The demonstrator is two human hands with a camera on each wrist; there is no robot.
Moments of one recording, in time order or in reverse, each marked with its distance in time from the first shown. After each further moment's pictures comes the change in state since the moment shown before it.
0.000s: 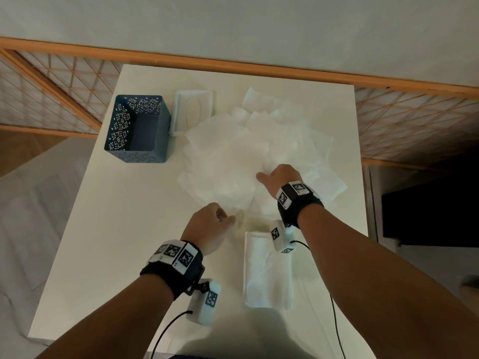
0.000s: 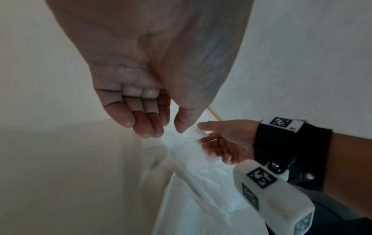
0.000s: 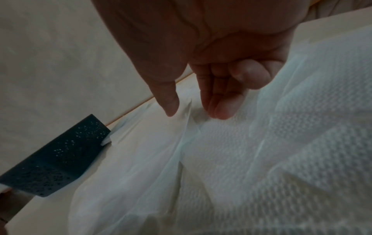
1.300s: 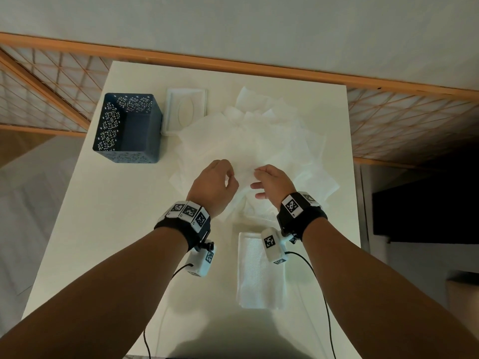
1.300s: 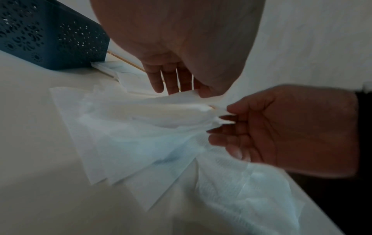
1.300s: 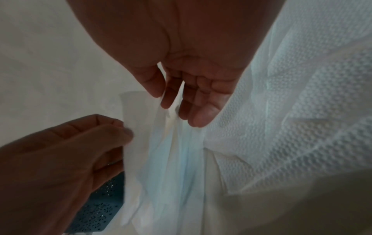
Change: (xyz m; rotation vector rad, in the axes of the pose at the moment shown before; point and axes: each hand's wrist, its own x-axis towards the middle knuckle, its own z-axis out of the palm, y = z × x) left_hand 0.061 0.044 -0.013 0.084 0.223 0.383; right_hand -0.028 -0.002 0.001 0.689 -0.119 -0.027
